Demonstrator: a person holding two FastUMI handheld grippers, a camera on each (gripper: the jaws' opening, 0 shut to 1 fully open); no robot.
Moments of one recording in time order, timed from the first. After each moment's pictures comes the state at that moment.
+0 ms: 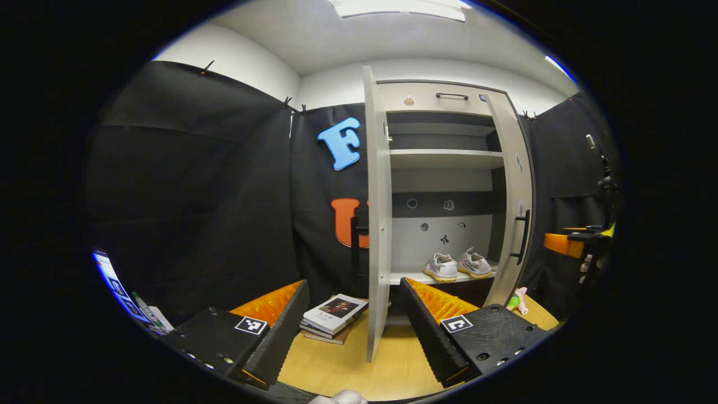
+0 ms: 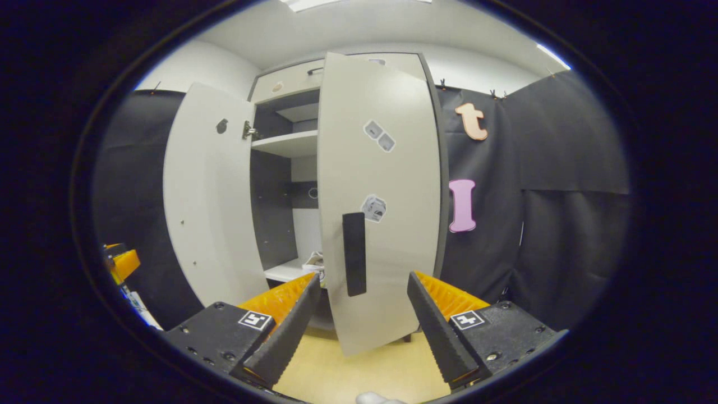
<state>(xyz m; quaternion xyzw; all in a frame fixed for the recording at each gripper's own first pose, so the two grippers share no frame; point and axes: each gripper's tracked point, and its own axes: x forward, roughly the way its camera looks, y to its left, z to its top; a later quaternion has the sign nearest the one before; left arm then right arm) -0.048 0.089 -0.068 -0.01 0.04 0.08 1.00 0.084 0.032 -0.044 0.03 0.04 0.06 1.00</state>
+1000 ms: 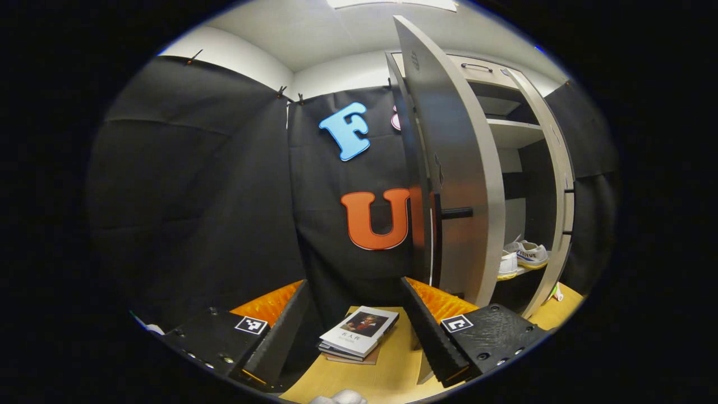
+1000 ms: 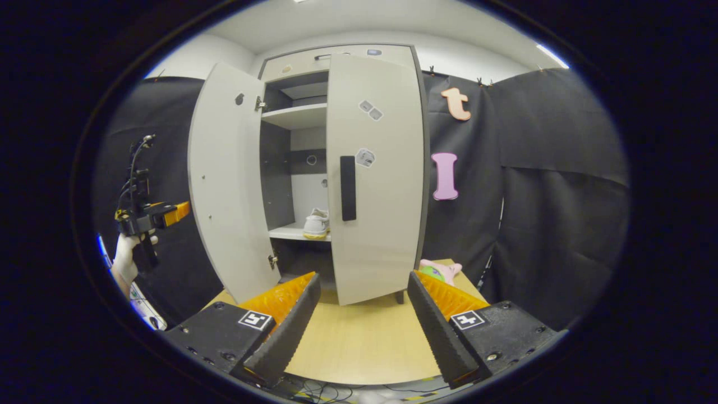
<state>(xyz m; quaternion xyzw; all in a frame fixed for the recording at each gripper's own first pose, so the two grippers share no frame) 0.090 0.177 -0.104 0.02 0.03 0.07 1.00 -0.013 0.033 -0.118 0.03 0.10 0.01 0.99</state>
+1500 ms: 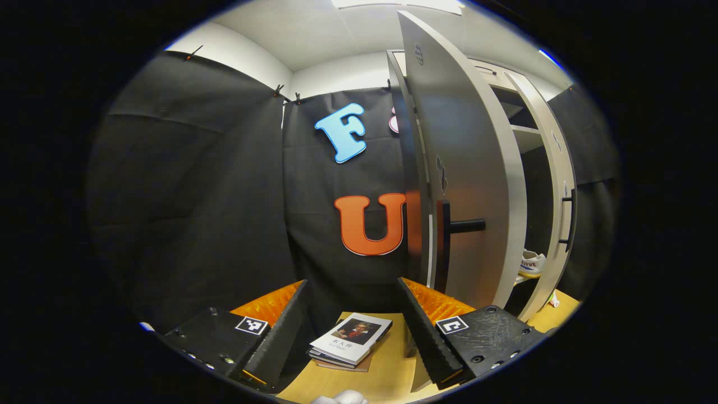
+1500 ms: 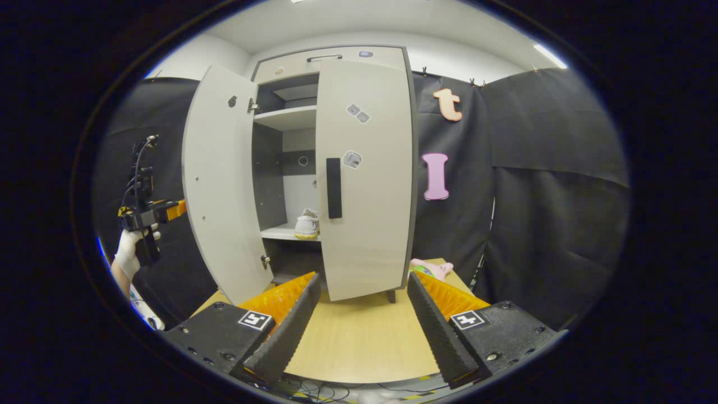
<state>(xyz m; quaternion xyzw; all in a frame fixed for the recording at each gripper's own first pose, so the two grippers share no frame) 0.109 0.172 -0.101 0.01 0.02 0.06 1.00 -0.019 0.025 -0.119 0.03 0.10 0.00 0.99</state>
